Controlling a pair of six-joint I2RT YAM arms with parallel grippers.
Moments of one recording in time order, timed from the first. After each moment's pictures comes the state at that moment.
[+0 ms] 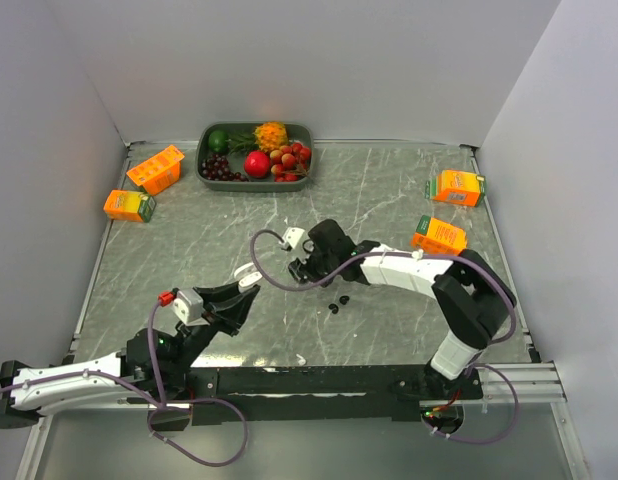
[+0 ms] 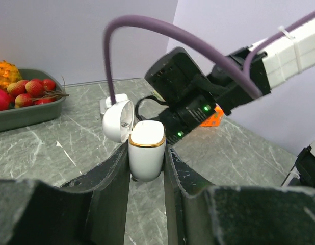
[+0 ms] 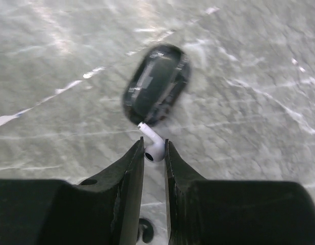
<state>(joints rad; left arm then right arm) -1.37 0.16 0.13 0.42 -0.64 0.00 0.79 1.67 0.98 -0.21 -0.12 -0.29</state>
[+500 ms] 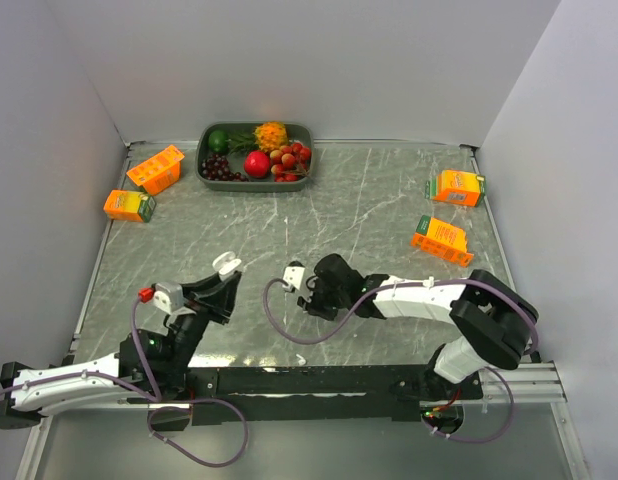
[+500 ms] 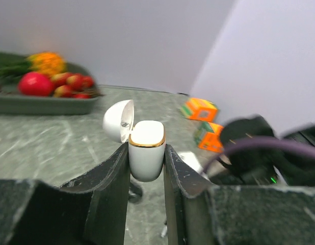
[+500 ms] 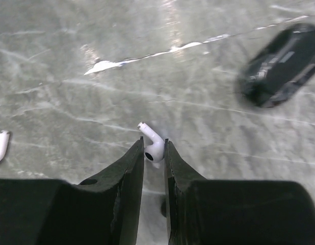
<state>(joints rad) -1.37 0.13 0.13 0.48 -0.83 -0.03 0.93 1.50 0.69 -0.04 -0.22 -0.33</state>
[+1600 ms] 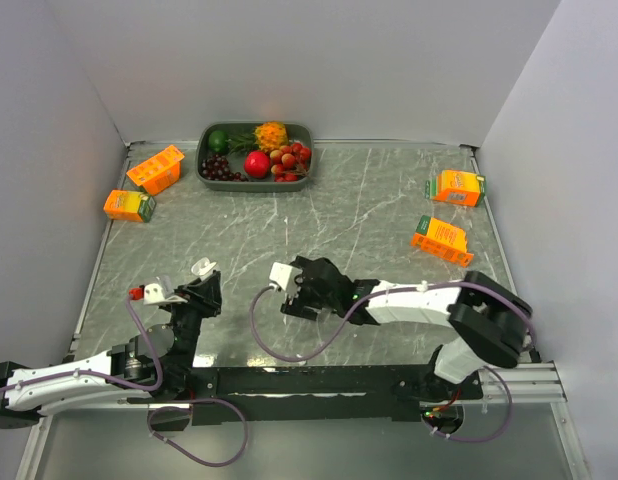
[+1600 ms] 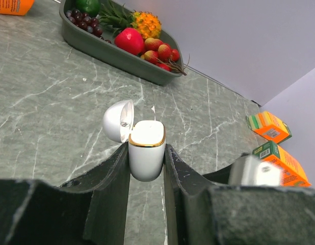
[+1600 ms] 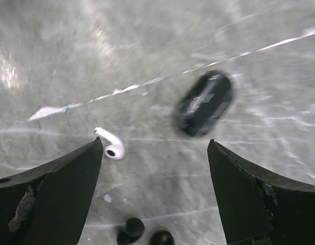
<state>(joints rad) -1.37 0.15 0.22 0.04 -1.31 -0.46 1.03 1.54 0.72 0.12 0.10 -0.43</state>
